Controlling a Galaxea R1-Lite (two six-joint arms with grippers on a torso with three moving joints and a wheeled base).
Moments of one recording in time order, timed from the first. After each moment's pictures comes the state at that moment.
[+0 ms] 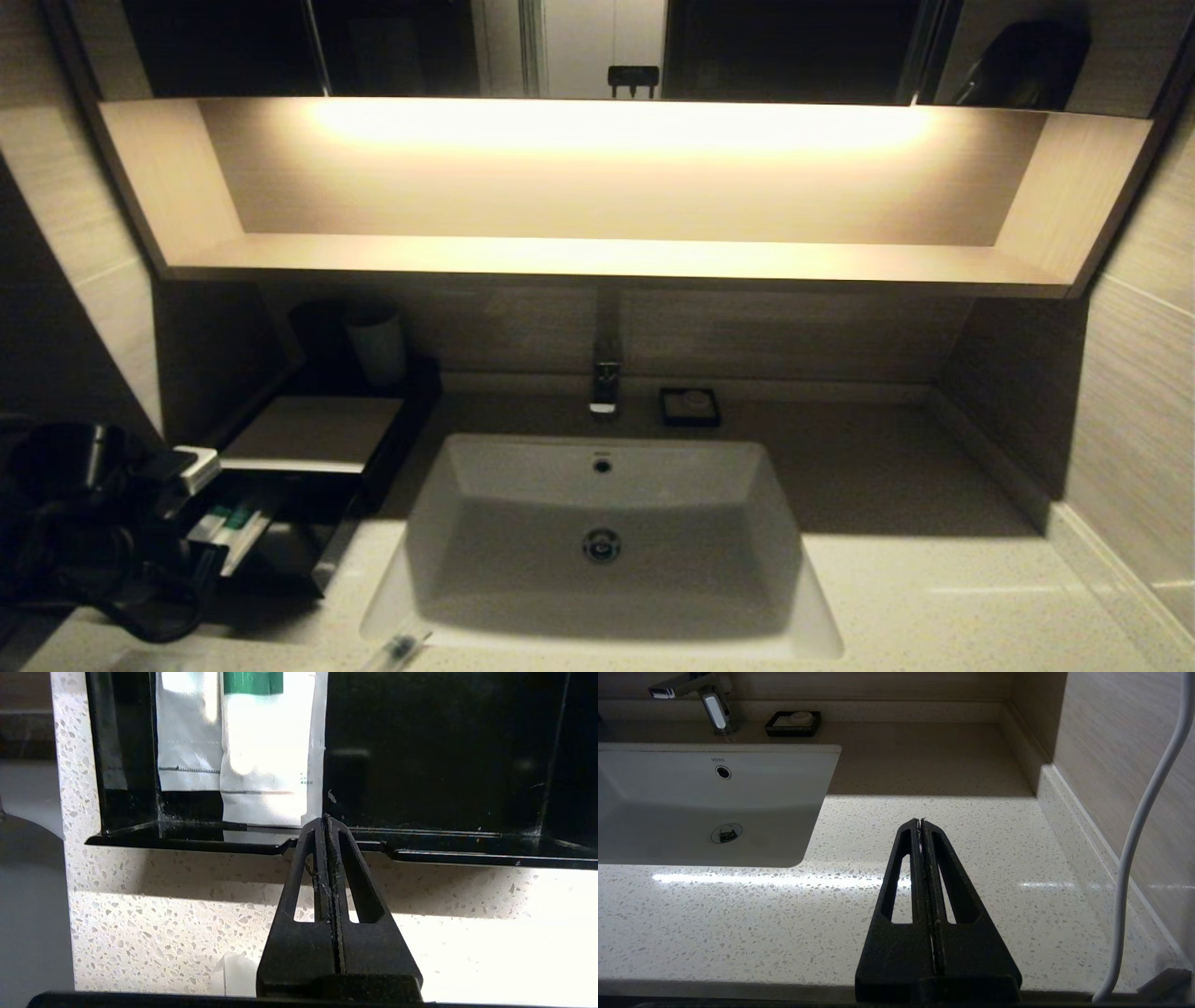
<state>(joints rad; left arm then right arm) 0.32 1.82 -0.59 -0.26 -0.13 0.39 0.00 0.00 0.00 0.01 -0.01 0.00</state>
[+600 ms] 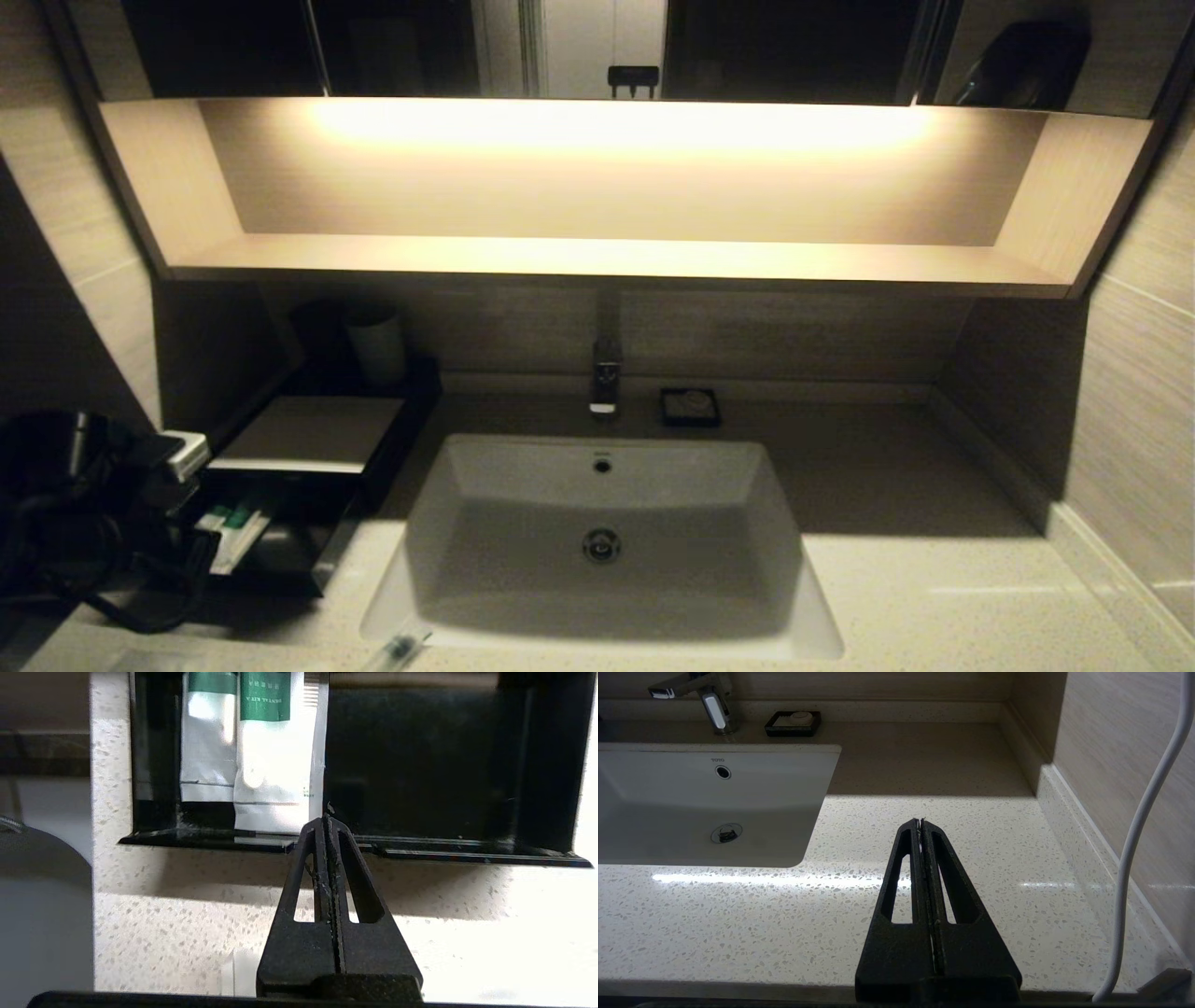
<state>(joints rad) 0.32 1.75 -0.59 -0.25 -0.14 0.37 0.00 0.00 0.00 0.01 -0.01 0.00</state>
